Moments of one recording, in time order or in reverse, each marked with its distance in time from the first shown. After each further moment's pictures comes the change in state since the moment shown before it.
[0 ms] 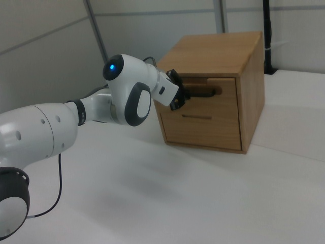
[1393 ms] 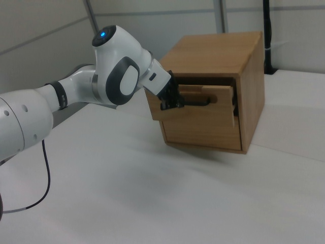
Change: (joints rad) arm -0.003 -0.138 -0.019 0.013 -0.001 -0.429 0.000
